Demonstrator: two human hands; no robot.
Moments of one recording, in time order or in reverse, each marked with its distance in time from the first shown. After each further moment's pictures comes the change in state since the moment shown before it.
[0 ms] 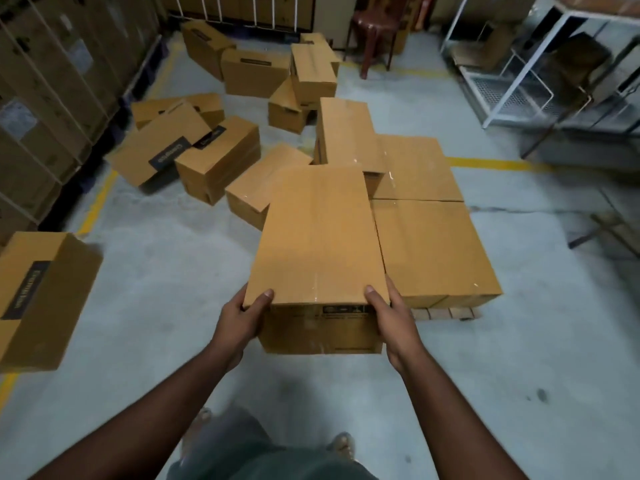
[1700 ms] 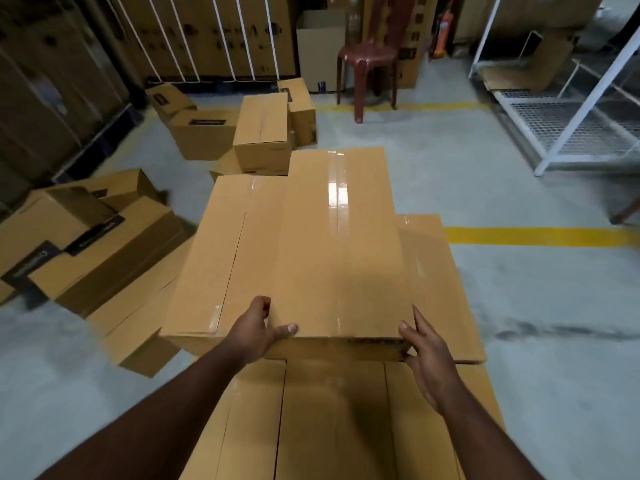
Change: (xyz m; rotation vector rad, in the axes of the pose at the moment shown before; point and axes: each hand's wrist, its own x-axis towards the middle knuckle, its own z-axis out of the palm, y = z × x) left_hand 0.694 0.144 0.594 0.612 -0.040 0.006; right_hand 0.923 -0.097 -0.304 0.261 -0.214 -0.043
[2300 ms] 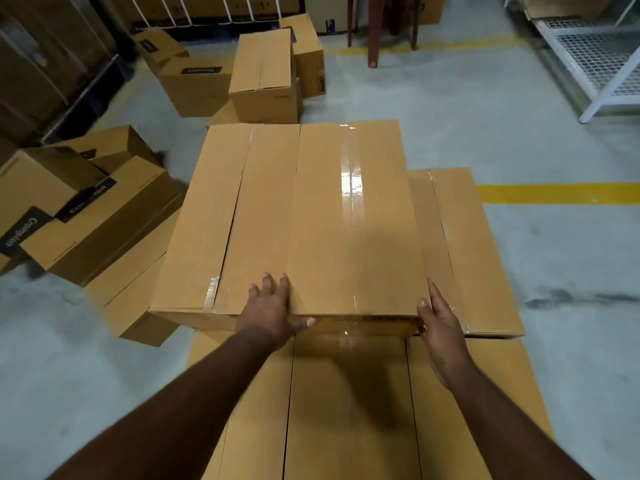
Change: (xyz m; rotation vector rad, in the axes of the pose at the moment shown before) left_hand 0.064 -0.048 0.042 0.777 0.009 -0.025; right_hand 0.058 0.062 0.009 -0.151 0.080 -0.016
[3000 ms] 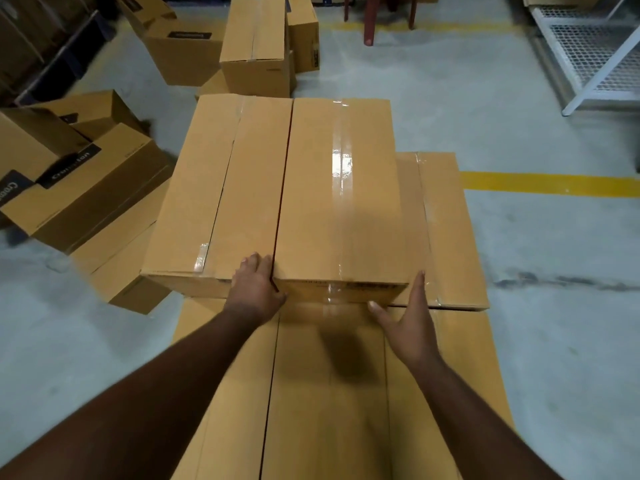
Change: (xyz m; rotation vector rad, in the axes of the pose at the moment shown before) left_hand -0.035 0.003 0.007 -0.162 0.116 0.001; right_hand -0.070 -0.016 0.001 -0.554 0.060 -0.085
